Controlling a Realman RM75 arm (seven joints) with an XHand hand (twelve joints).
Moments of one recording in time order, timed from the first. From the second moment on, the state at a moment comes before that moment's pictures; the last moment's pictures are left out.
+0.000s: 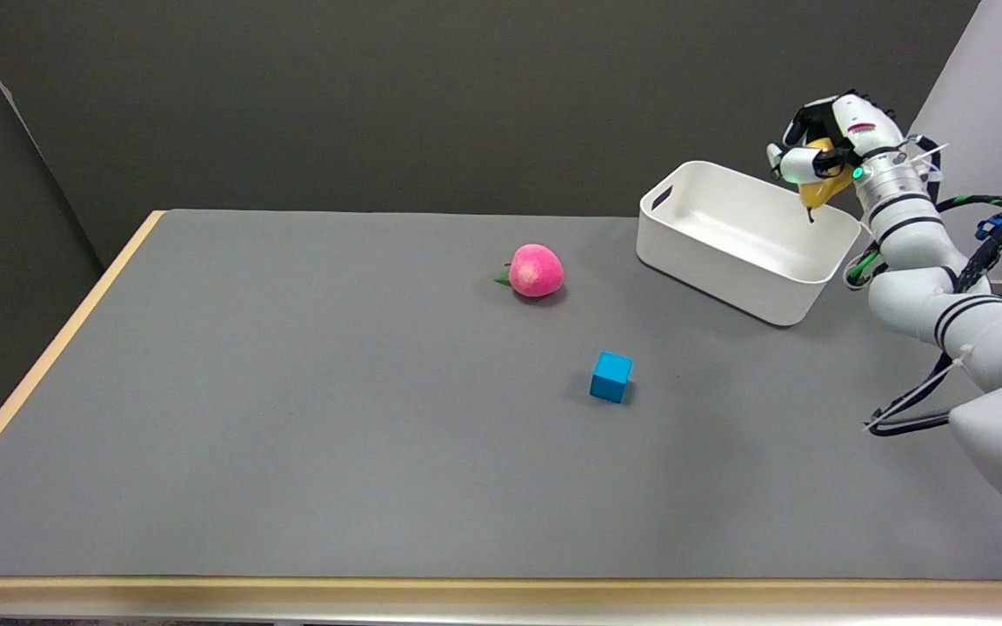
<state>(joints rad) 0.82 -0.85 -1.94 0.29 0.49 0.59 0.74</state>
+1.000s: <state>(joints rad) 0.65 -0.87 -1.94 0.63 0.57 0.58 0.93</state>
